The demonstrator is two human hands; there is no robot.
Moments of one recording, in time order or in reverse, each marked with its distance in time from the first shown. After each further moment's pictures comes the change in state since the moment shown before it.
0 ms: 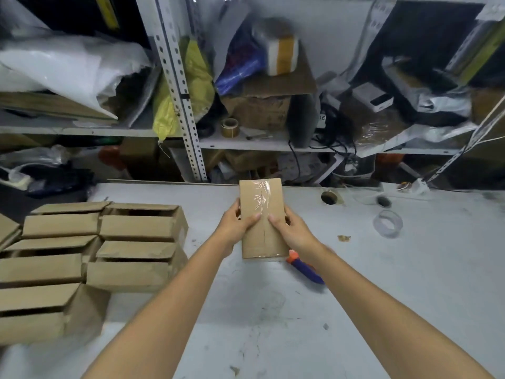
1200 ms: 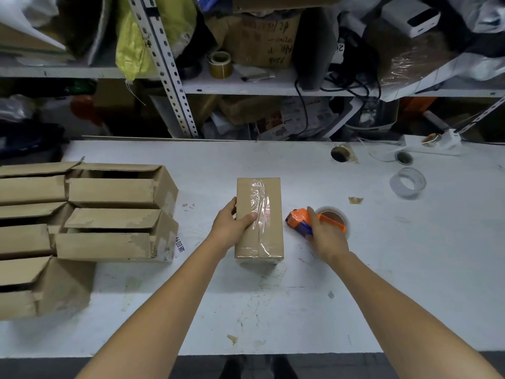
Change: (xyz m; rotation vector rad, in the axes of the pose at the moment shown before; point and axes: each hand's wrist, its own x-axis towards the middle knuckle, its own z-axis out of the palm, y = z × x) left_hand 0.012 -0.107 0.003 0.145 0.082 -0.144; right_hand 0.001 0.169 -0.045 -1.101 -0.057 0.224
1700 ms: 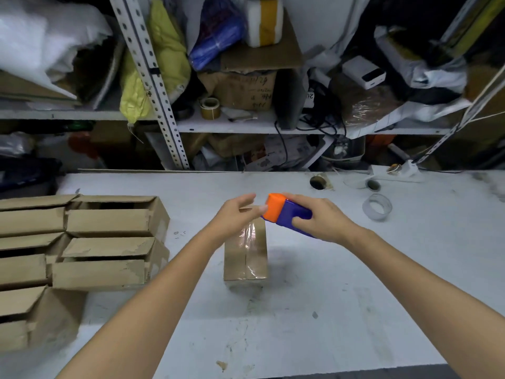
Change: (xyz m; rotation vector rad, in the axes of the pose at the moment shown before) left_hand -0.012 0.100 0.008 0.181 -0.188 0.189; right_hand -0.052 -0.030 -0.172 0.379 0.080 -0.283
